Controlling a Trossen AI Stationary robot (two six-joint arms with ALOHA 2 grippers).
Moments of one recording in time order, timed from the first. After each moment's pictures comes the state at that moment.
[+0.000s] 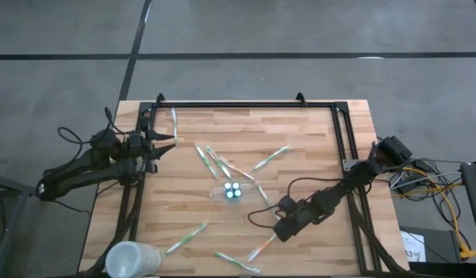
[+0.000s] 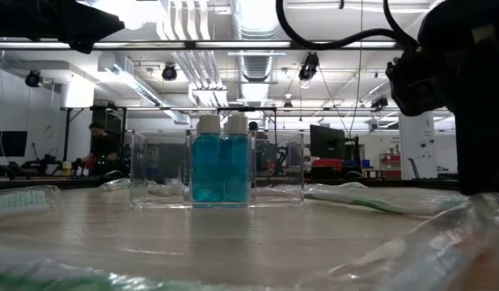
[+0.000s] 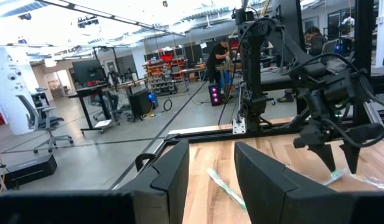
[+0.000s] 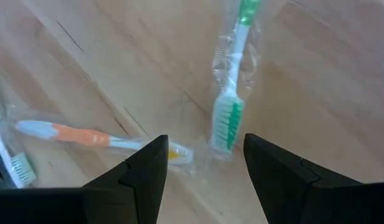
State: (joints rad) left arm 0.32 0.20 0.35 -0.11 0.13 0.18; right arm 0.58 1.69 0.85 -0.27 0.10 1.46
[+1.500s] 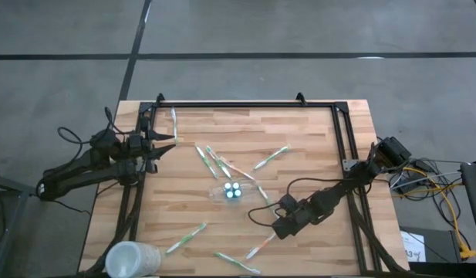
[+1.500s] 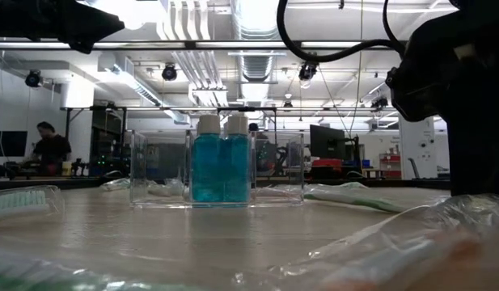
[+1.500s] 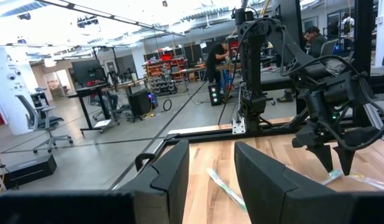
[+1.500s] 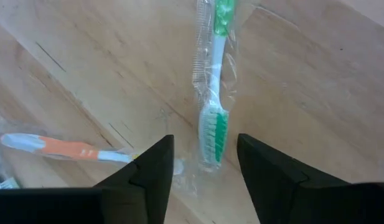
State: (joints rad) left arm 0.32 0.20 0.35 -0.11 0.13 0.18; right arm 0.58 1.70 0.85 -0.30 0.13 1.55
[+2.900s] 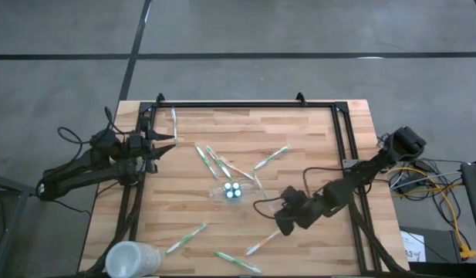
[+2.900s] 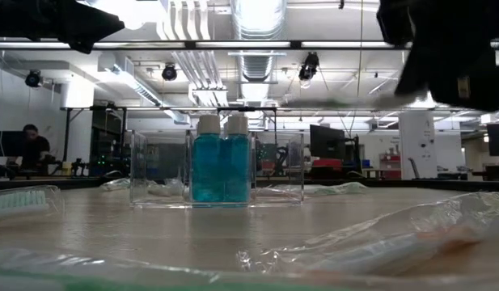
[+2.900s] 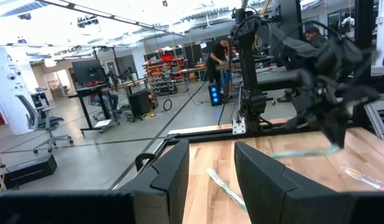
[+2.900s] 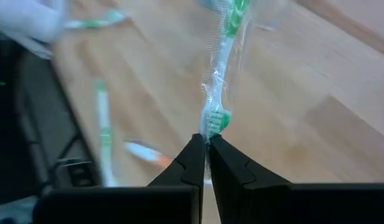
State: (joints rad) left arm 0.32 0.20 0.35 -0.11 0.13 0.18; right arm 0.59 1.47 0.85 -0.25 0.32 1.35
